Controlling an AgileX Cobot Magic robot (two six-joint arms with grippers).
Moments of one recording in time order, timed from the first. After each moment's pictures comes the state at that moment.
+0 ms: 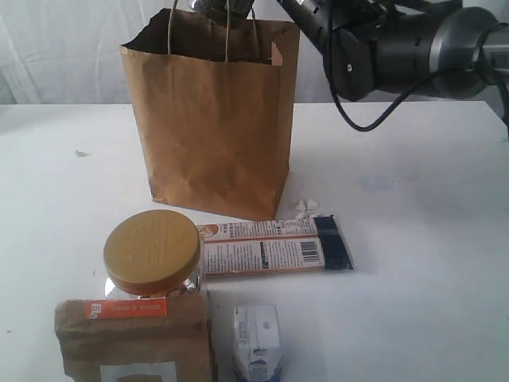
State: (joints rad) left arm -0.05 0.01 0.03 -0.18 0.31 0.11; right arm 0.52 1.87 -1.43 -0.05 -0.73 0.49
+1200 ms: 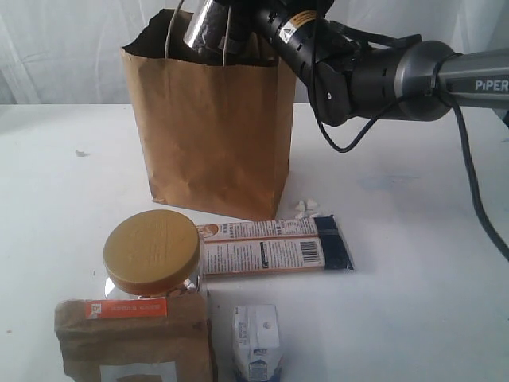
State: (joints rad) left arm -0.05 0.01 0.03 -0.18 0.31 0.11; right arm 0.53 1.96 -1.43 0.00 -0.72 0.58
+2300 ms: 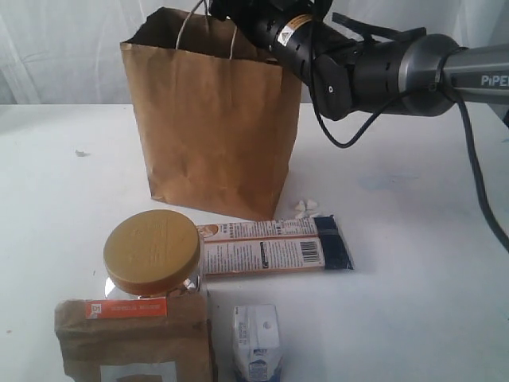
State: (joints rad) left arm -0.05 0.01 0.03 -0.18 0.31 0.11; right arm 0.53 1.95 -1.44 0.00 -0.53 0.56
